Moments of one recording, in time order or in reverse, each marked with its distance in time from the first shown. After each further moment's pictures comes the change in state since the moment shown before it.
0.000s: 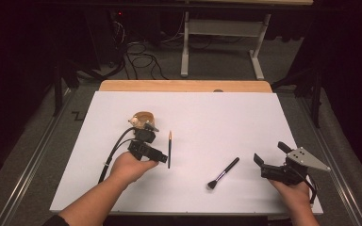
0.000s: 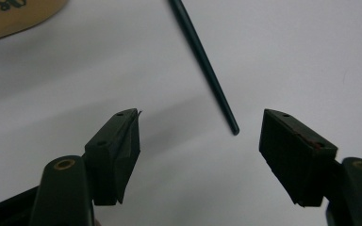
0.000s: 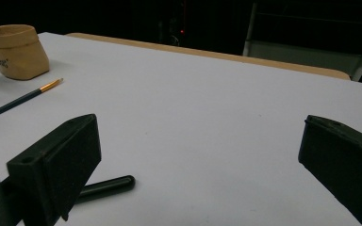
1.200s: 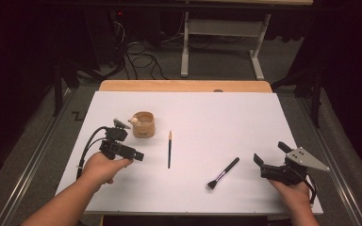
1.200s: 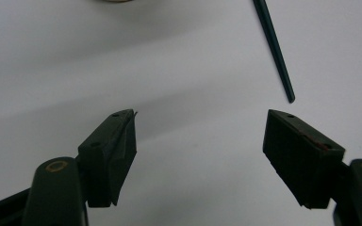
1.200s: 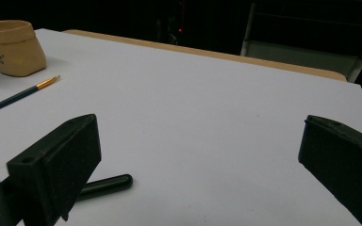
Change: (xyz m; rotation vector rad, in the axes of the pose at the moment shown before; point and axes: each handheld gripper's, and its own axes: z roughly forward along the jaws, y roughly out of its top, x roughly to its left) left arm 0.054 -0.028 -0.041 -0.030 0.013 -0.099; right arm 0.001 0.001 0.000 0.006 -0.014 -0.015
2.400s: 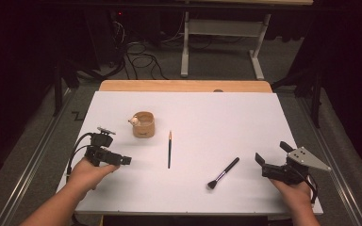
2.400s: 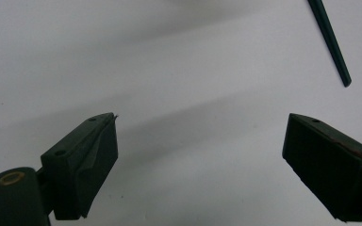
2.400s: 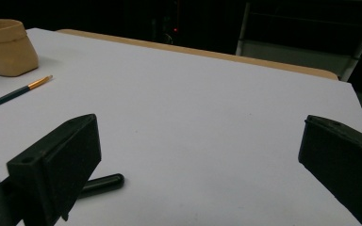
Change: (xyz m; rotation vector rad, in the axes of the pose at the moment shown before) left arm 0.038 -0.027 -0.010 -0.061 0.055 0.016; right arm -0.004 -0.001 0.000 0.002 -0.017 -0.001
